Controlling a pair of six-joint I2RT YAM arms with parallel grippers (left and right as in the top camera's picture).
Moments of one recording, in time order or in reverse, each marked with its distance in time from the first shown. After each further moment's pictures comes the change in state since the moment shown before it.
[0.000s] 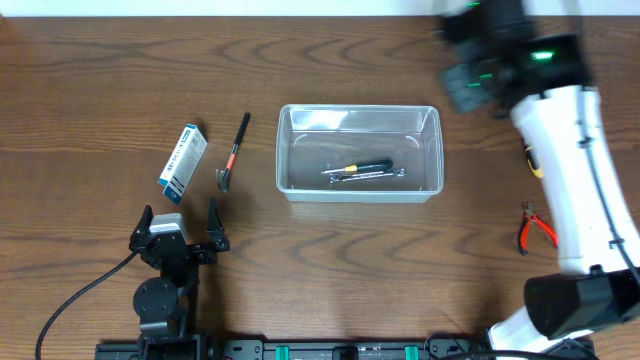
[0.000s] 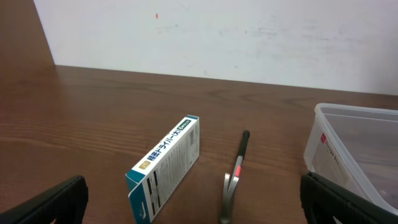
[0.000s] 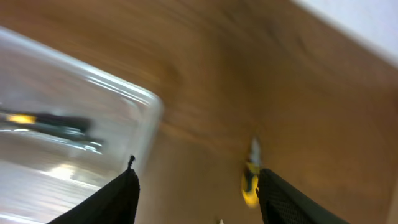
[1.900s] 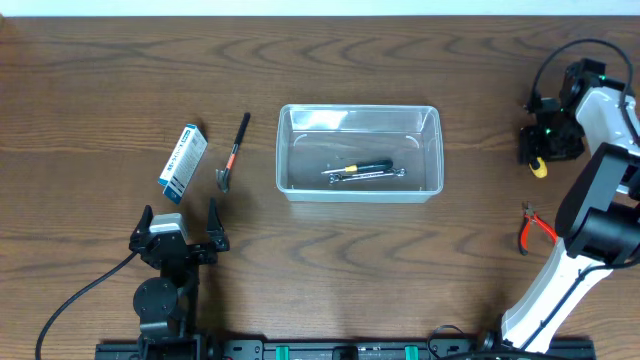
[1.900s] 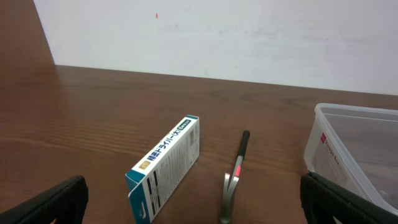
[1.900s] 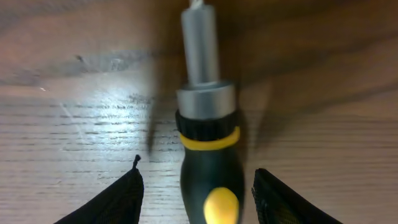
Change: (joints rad) left arm 0.000 0.000 0.000 0.000 0.000 0.000; right arm -0.481 0.428 -0.283 0.221 -0.112 -0.141
